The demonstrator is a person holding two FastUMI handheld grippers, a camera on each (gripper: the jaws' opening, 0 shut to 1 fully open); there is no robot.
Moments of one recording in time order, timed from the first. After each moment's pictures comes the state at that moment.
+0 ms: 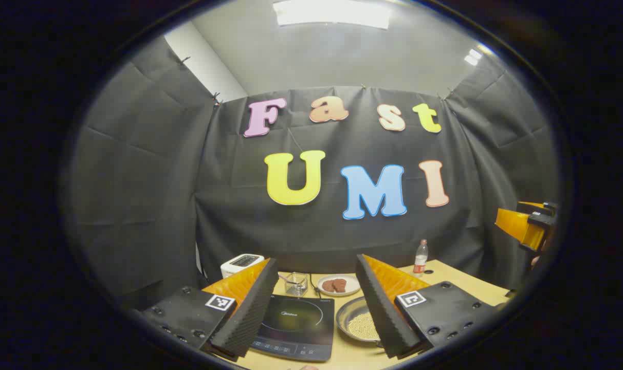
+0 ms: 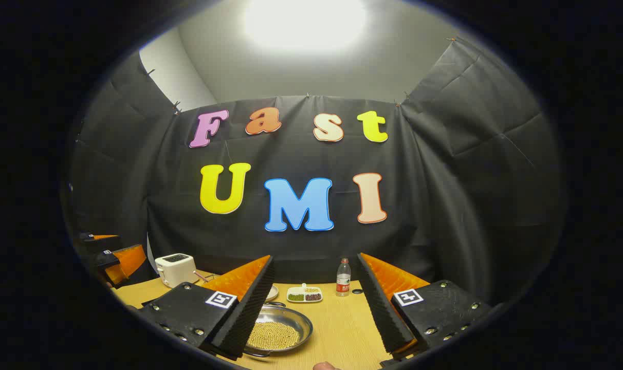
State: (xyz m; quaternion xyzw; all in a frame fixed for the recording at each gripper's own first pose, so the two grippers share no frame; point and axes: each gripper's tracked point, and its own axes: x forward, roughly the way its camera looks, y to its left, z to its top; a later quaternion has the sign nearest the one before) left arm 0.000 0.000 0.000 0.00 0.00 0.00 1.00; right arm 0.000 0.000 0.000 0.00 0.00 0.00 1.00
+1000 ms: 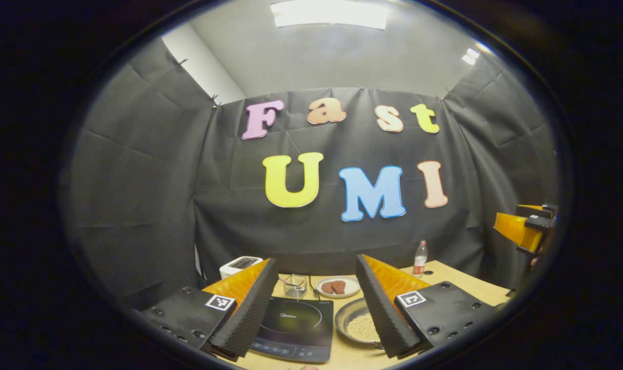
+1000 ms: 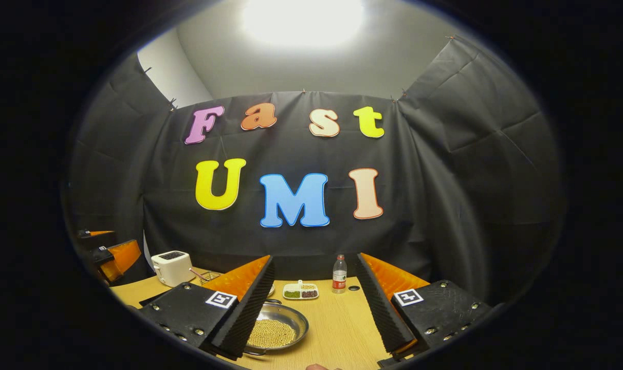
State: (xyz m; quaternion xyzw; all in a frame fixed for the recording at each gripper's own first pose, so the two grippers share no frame) left arm 0.002 -0.006 0.004 0.01 0.00 0.00 1.00; right arm 0.004 -0.010 -0.005 0.00 0.01 -0.01 1.00
